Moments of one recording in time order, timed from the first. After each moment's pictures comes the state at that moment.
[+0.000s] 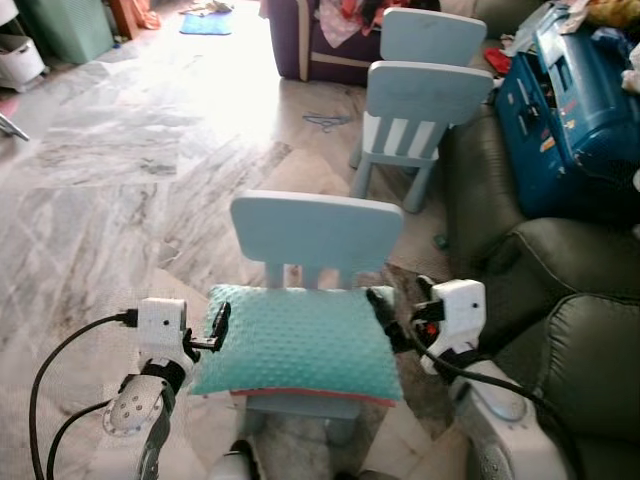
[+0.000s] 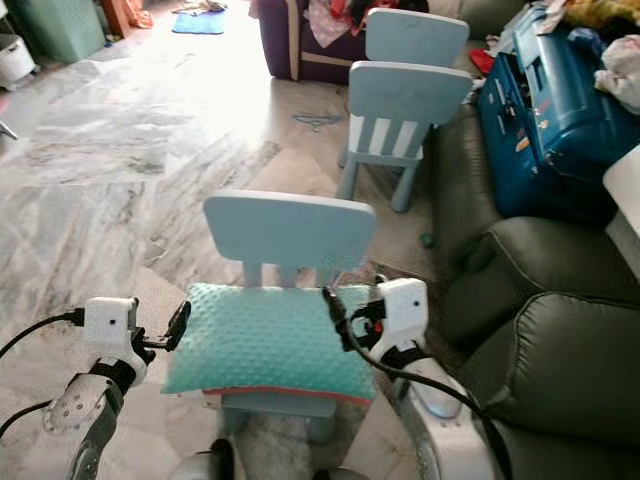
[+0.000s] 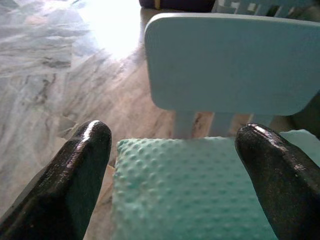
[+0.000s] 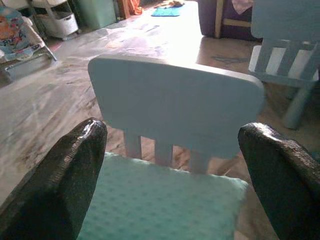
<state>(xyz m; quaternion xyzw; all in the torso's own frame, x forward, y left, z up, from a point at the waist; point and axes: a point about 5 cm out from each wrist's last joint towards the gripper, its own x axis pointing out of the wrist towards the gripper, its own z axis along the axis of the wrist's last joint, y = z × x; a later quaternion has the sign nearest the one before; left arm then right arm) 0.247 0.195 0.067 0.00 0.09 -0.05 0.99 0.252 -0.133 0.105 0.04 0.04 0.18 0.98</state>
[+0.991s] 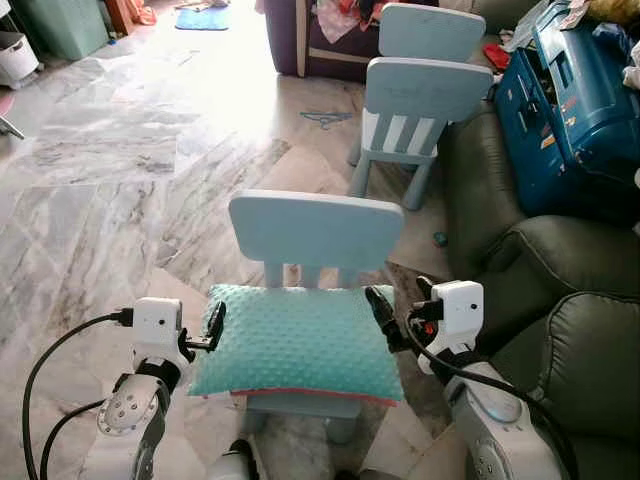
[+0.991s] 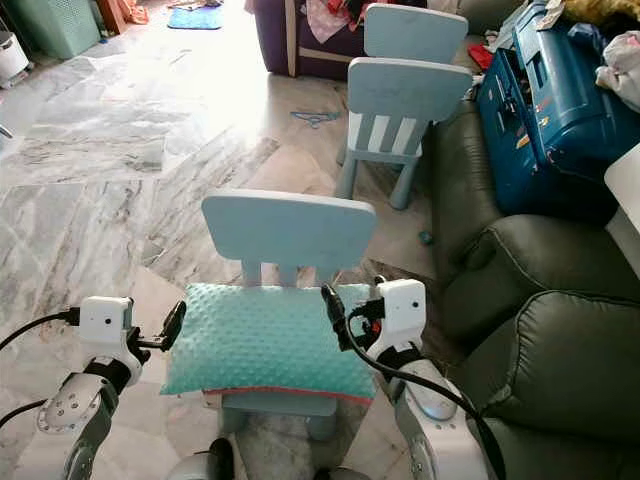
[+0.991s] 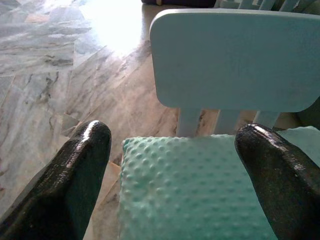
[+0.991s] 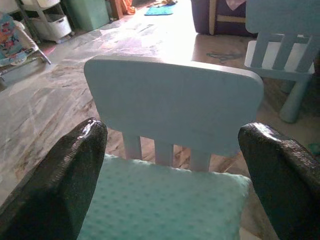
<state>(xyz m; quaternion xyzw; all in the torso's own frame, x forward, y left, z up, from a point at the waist) 0.247 0.199 0.067 0.01 0.10 -0.04 0.99 0.251 -0.132 0.104 0.05 0.04 0.16 0.98</state>
